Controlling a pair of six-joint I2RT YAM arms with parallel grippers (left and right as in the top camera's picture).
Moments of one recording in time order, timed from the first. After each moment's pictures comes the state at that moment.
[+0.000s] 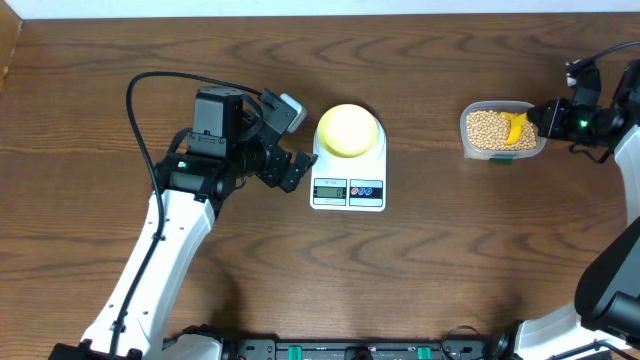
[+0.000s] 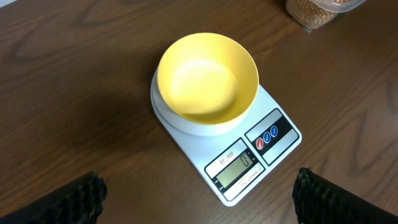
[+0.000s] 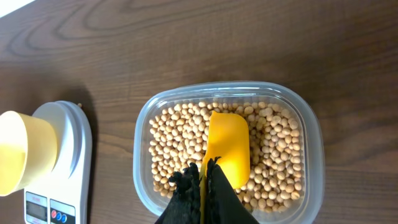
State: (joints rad) left arm -0.21 1.36 1.09 -0.60 0.44 0.33; right arm -0.38 1.76 1.34 -0.65 -0.59 -0.14
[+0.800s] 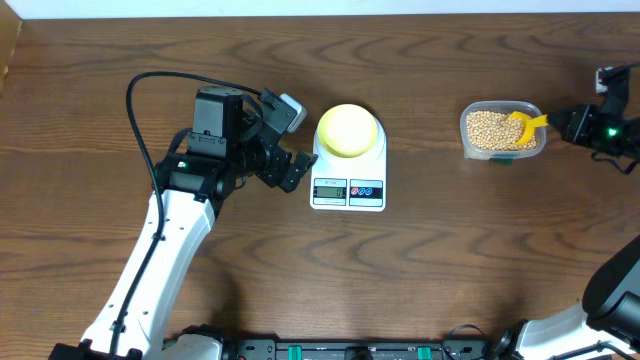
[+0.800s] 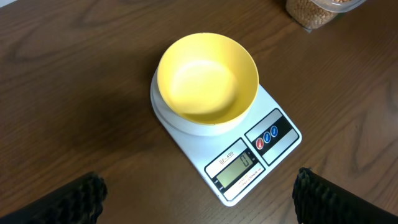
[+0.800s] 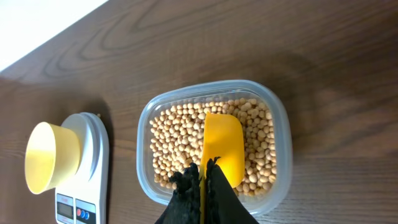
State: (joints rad) left arm -0.21 1.36 1.09 -0.60 0.44 0.33; right arm -0.51 1.76 1.34 -0.67 -0.73 -0.14
